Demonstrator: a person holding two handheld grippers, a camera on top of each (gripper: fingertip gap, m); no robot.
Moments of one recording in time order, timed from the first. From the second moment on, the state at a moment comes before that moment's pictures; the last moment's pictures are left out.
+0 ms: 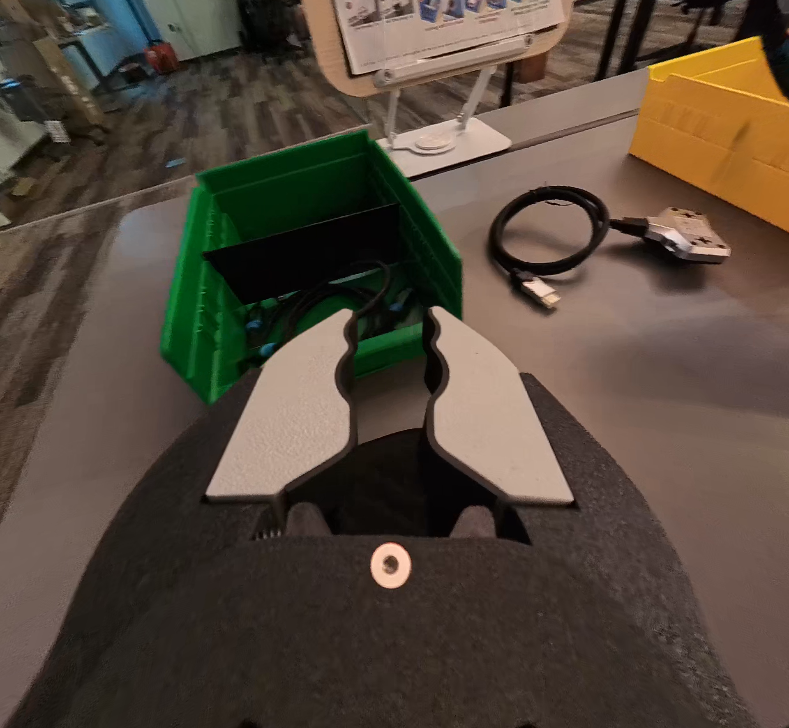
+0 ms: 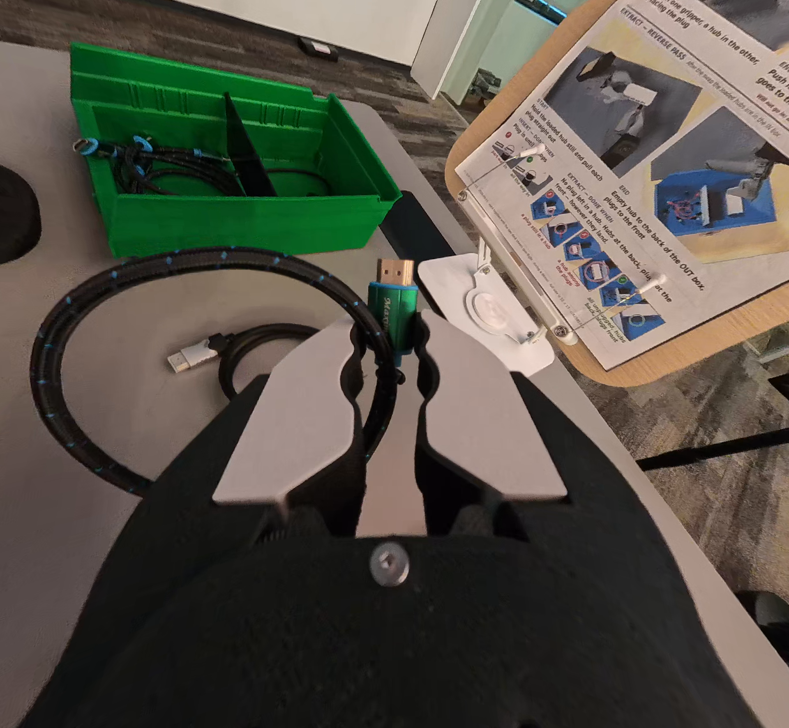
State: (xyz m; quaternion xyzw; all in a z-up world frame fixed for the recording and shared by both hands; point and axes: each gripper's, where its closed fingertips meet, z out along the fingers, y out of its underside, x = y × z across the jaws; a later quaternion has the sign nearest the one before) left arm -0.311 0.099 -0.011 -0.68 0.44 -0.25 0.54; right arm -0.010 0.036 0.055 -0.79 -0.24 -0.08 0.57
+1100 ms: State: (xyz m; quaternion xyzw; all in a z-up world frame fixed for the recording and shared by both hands) left arm -0.015 -0.015 -0.139 -0.22 0.96 -0.14 0.11; right arm 0.035 -0.063 0.106 -0.73 -0.33 -0.04 0.60
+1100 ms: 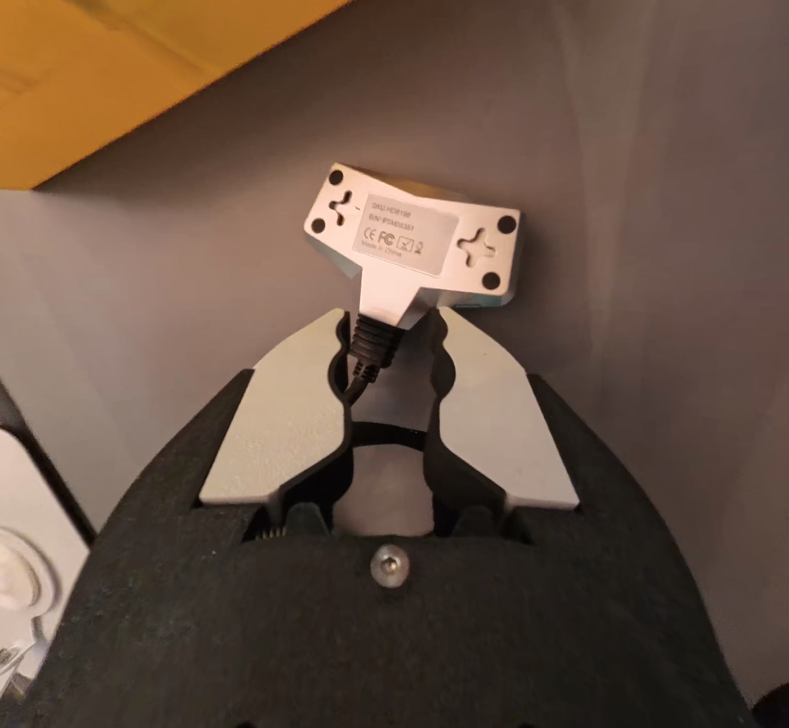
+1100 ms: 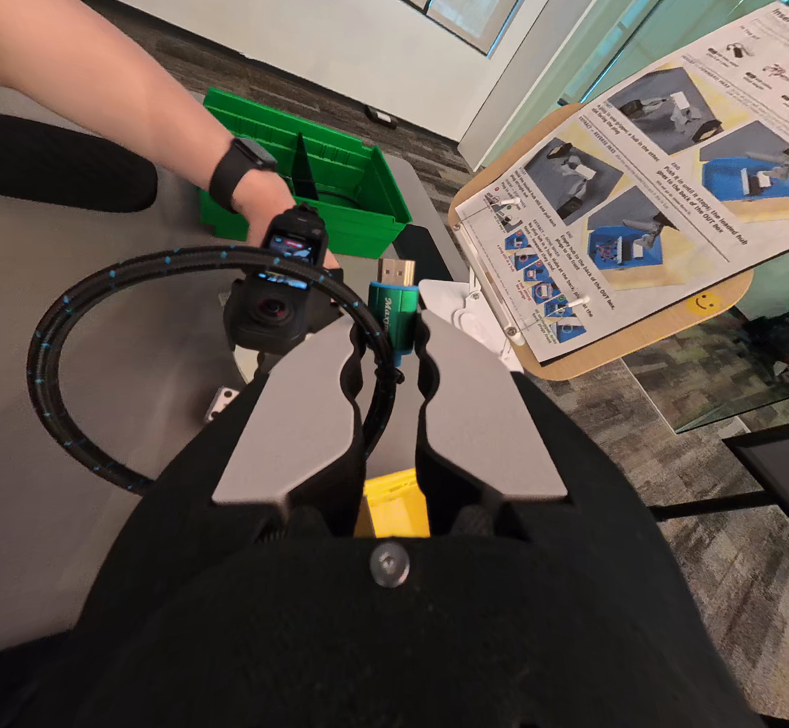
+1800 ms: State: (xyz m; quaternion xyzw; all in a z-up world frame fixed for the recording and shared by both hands) left arm -0.024 0.011 -0.080 -0.27 0.92 -0.19 0.19; right arm 0.029 -0.083 0.056 -0.78 -0.39 0.04 0.50
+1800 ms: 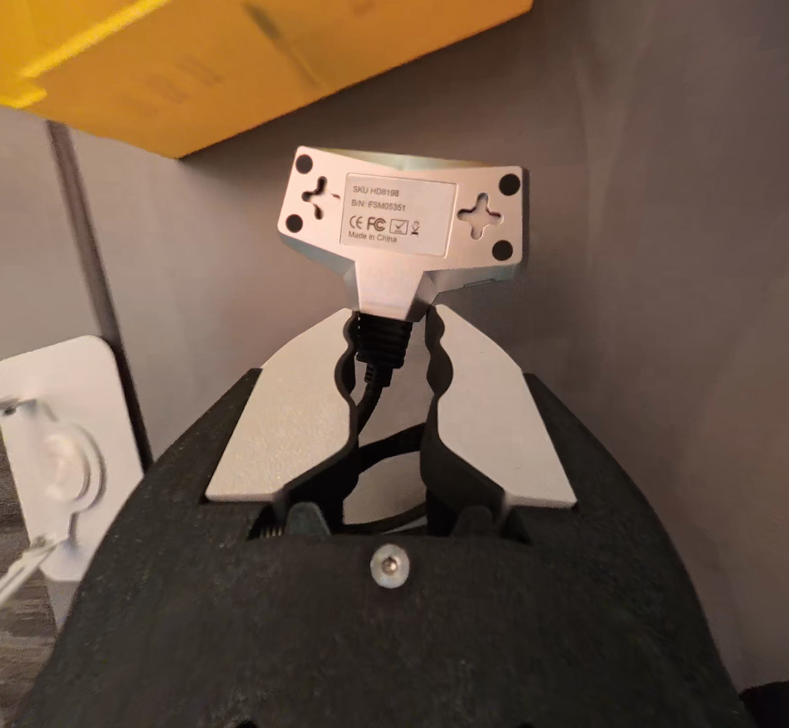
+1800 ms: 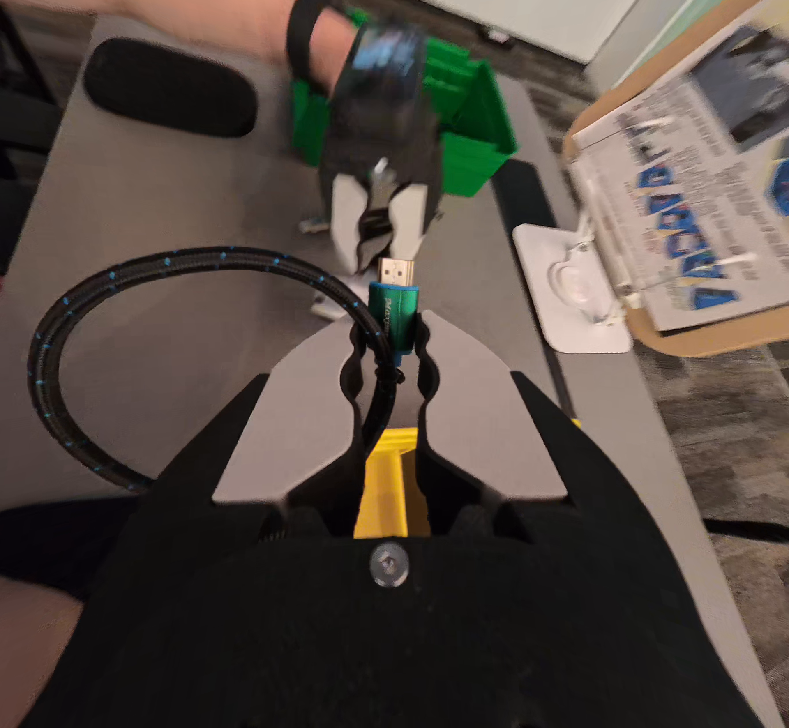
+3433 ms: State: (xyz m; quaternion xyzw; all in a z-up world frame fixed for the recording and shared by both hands) left arm -0.129 -0.045 0.028 -0.18 0.82 -0.50 0.19; right arm -0.103 -0.036 0.071 -0.55 -0.57 -0.16 0.58
